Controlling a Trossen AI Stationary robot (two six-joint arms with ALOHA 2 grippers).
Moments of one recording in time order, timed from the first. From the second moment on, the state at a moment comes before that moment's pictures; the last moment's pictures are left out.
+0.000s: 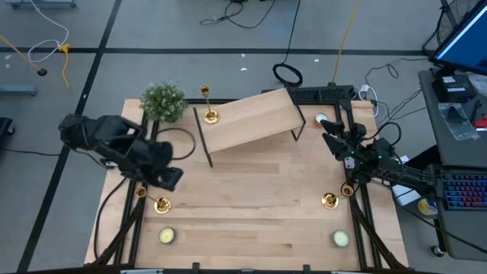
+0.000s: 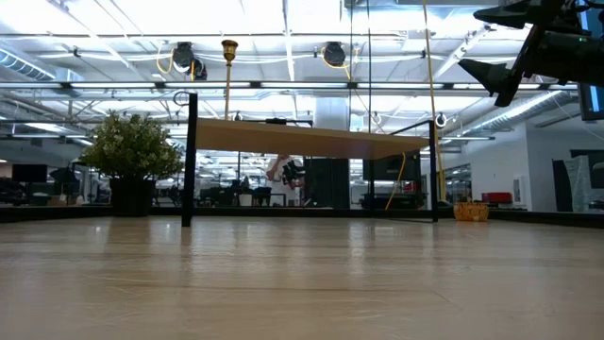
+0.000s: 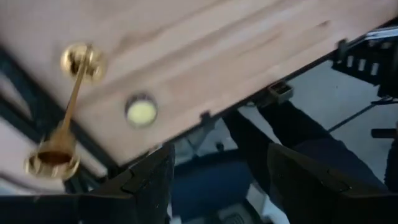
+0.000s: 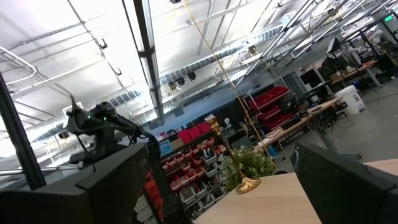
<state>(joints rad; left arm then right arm) -0.35 1.31 1.74 -1.57 0.26 -1.62 -0.34 0.04 0.01 0.48 0.05 0.54</state>
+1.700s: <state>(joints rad) -0.79 1.01 1.33 -1.57 0.13 -2.20 -0.34 0.04 0.01 0.48 0.06 0.54</state>
